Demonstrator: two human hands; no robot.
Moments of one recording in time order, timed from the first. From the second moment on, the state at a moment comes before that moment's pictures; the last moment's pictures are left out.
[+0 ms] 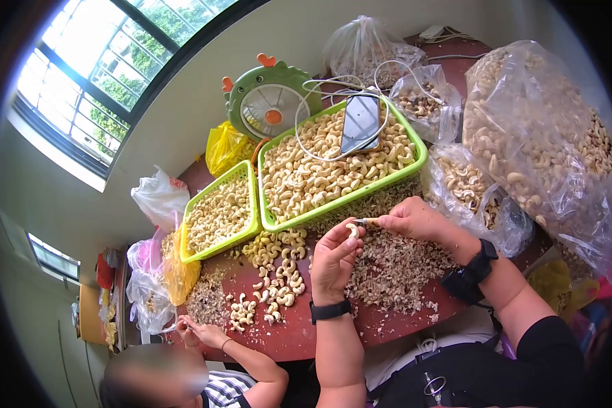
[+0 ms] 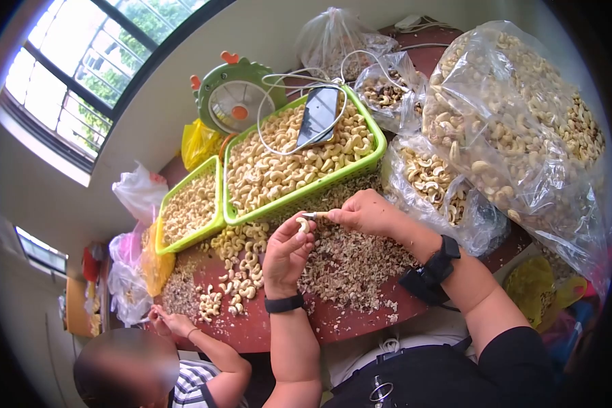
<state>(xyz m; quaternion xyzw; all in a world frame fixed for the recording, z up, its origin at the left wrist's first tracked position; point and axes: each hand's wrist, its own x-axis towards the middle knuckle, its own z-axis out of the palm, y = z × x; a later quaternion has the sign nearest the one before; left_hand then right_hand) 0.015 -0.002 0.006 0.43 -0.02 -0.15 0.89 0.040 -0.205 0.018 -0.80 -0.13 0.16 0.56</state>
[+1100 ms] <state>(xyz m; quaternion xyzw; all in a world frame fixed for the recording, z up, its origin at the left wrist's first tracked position) 0.012 0.000 0.011 0.49 -0.06 -0.12 0.86 0.034 -0.203 0.030 -0.80 -0.17 0.23 0.52</state>
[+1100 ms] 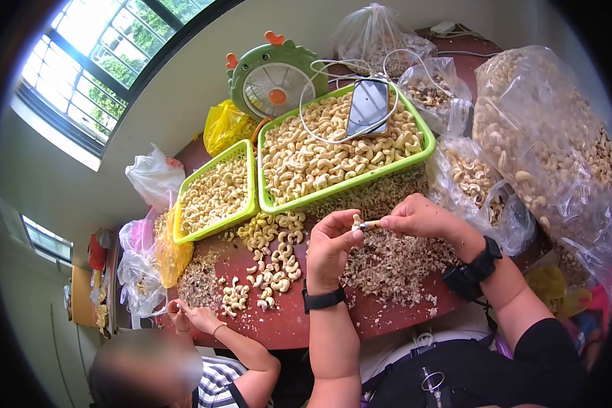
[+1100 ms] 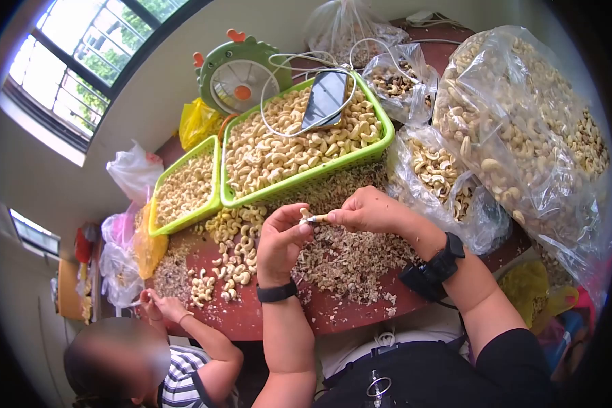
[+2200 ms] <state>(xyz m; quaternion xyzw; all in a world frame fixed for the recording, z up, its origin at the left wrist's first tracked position) -0.005 0.068 0.112 0.56 -0.05 0.30 0.77 0.034 -0.229 0.036 -0.73 -0.13 0.14 0.66</state>
